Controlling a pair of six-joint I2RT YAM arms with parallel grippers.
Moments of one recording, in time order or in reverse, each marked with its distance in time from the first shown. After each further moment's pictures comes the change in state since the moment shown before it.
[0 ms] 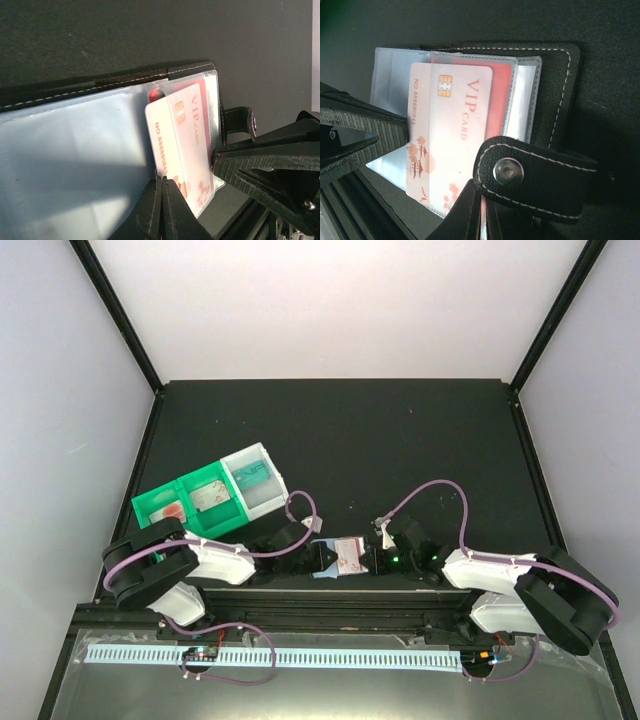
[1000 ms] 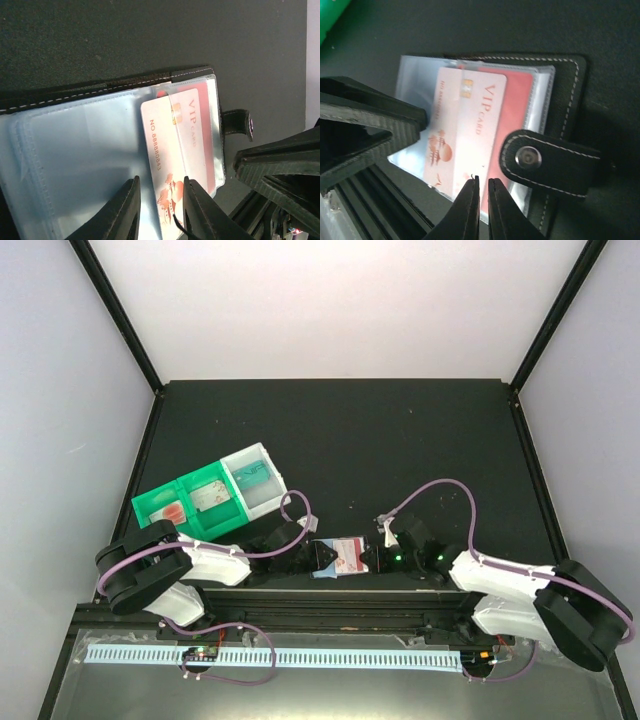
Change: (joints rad) left arm 0.020 -0.048 -0.037 0.002 0.007 -0.010; right arm 0.000 -0.095 0.014 -0.090 -0.003 0.011
